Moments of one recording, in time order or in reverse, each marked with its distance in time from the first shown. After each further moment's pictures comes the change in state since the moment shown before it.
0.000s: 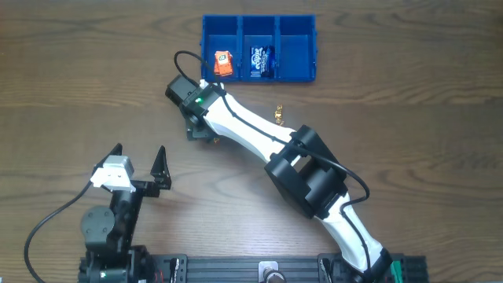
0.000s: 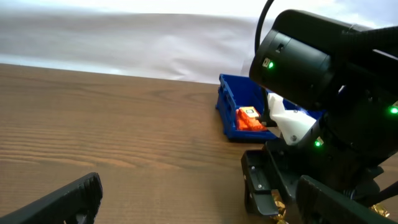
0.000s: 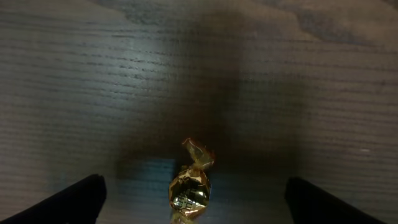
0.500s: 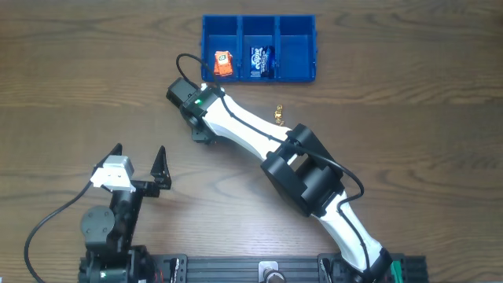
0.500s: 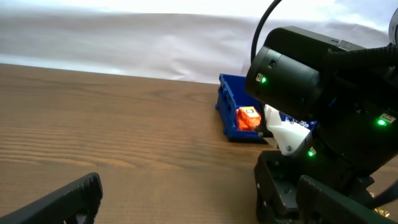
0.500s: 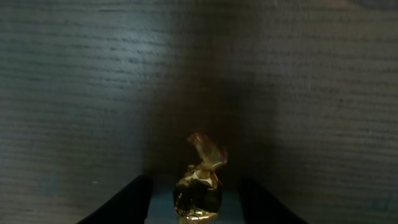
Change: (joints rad) left arm 0.000 0.000 0.000 0.000 0.000 0.000; right arm 0.000 0.026 0.000 -0.001 -0.046 0.032
